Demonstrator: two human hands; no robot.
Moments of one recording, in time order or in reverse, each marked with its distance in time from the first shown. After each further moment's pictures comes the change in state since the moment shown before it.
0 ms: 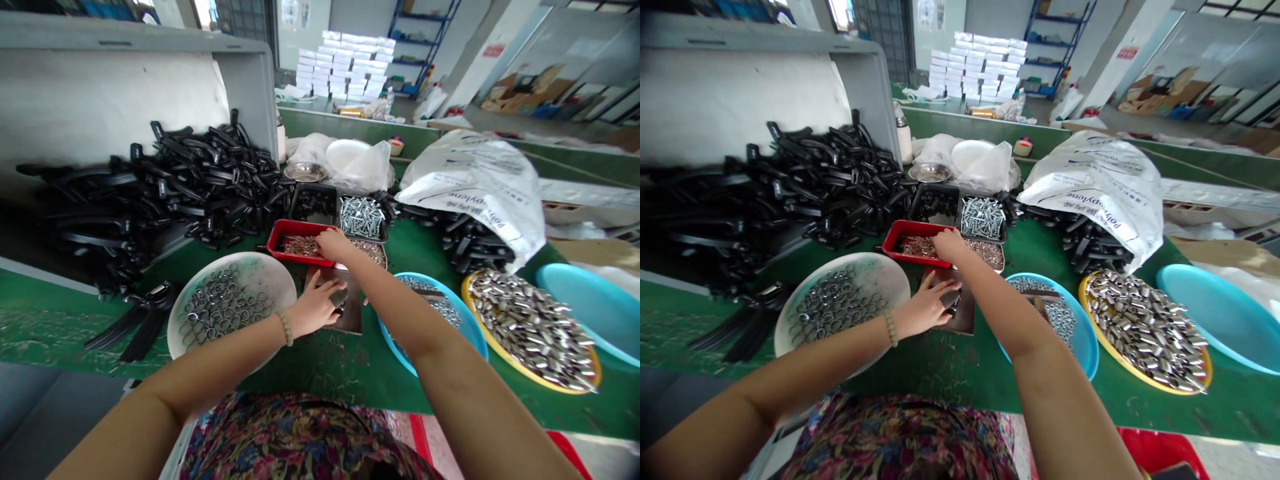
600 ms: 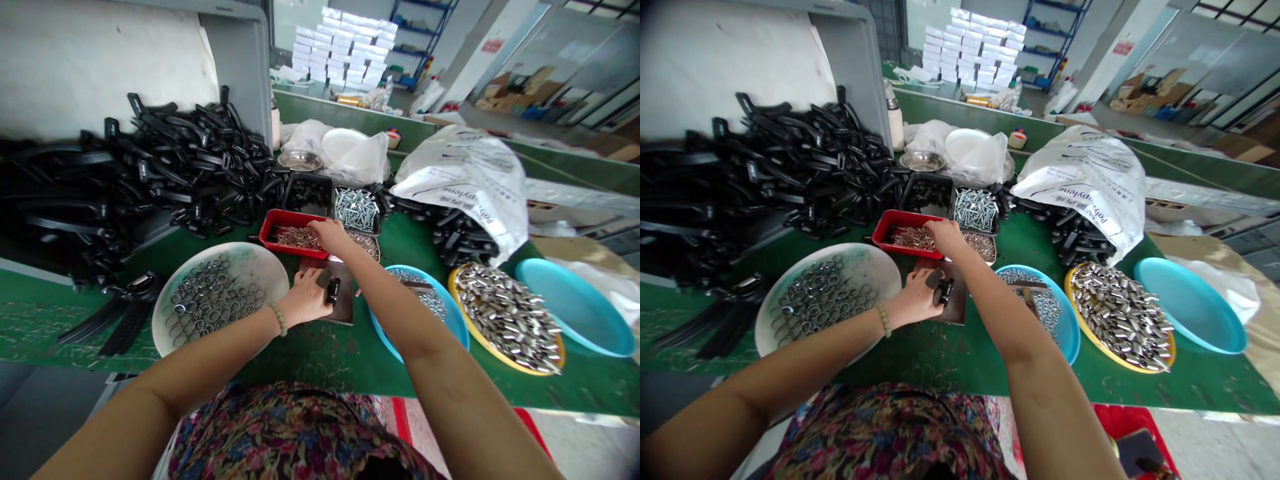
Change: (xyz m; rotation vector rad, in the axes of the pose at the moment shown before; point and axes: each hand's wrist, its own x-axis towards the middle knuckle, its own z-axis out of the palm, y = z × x) left_hand 0.001 0.010 -0.007 -0.084 0.052 -0.318; right_hand -0.012 0.004 -0.006 0.155 0.093 0.060
